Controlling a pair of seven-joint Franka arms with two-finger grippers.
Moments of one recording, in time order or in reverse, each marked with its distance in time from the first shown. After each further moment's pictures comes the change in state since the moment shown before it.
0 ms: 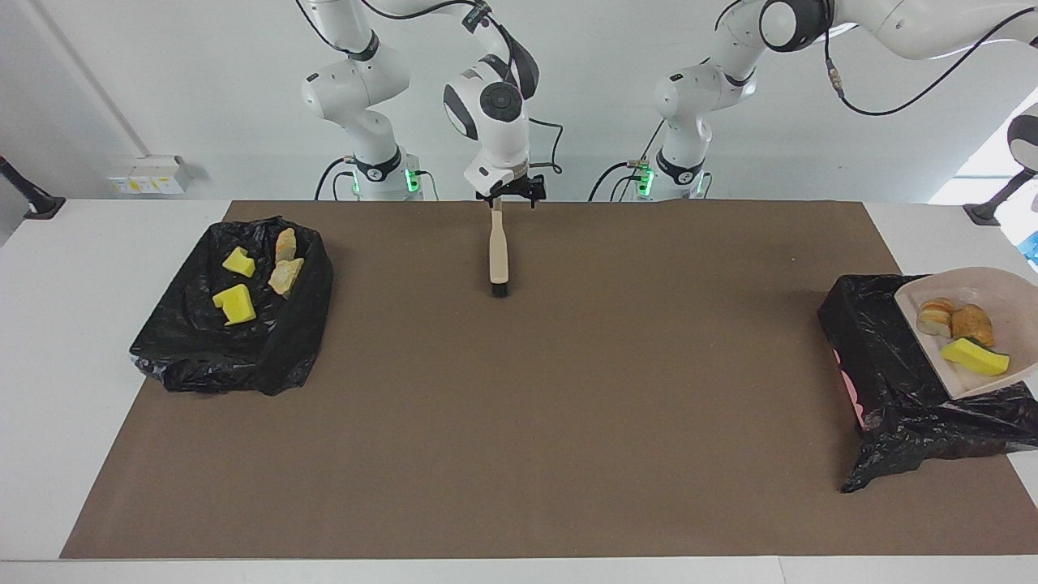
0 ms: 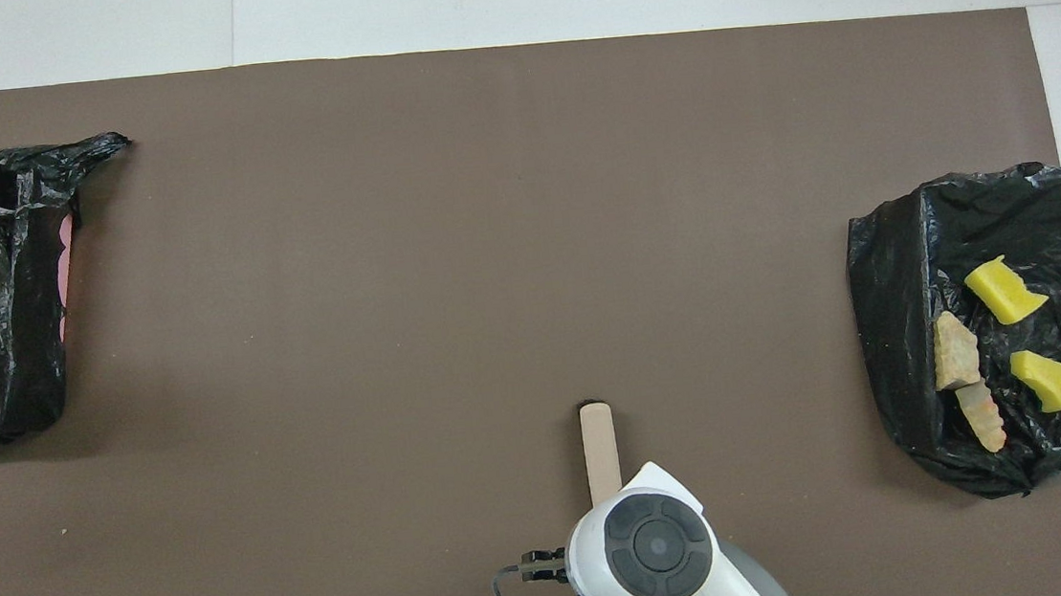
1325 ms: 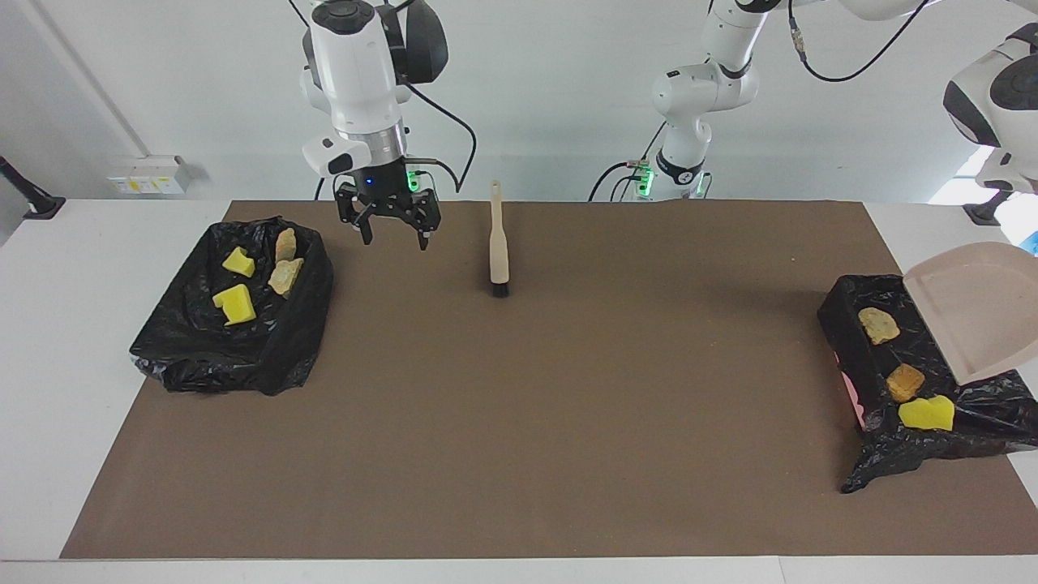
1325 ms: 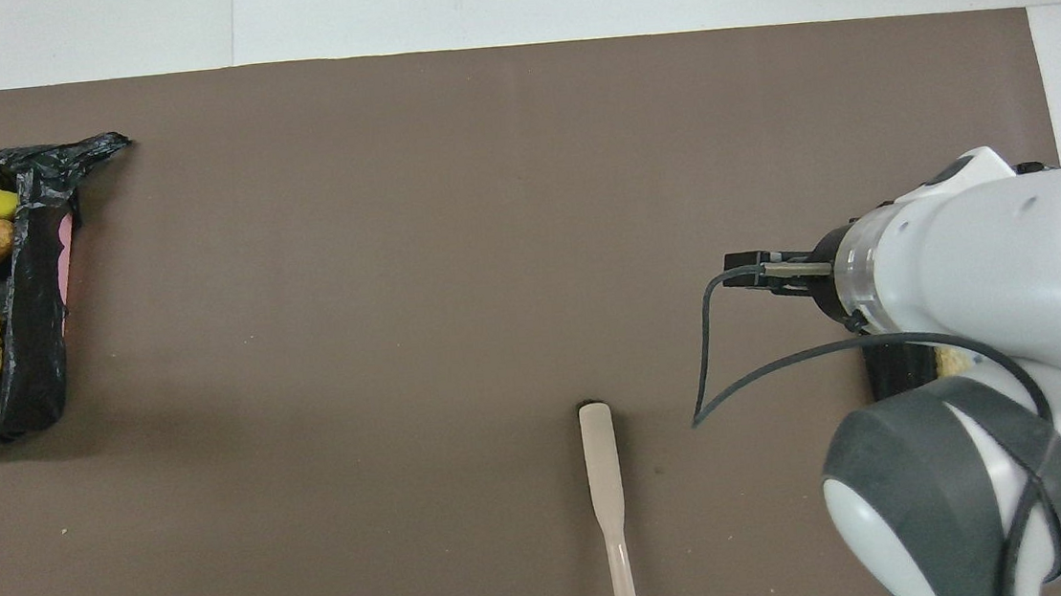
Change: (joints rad) left arm -0.161 -0.224 -0.013 -0.207 0.147 -0.153 -0.218; right arm -0.480 0.004 -0.014 0.458 -0.314 -0.150 -0.210
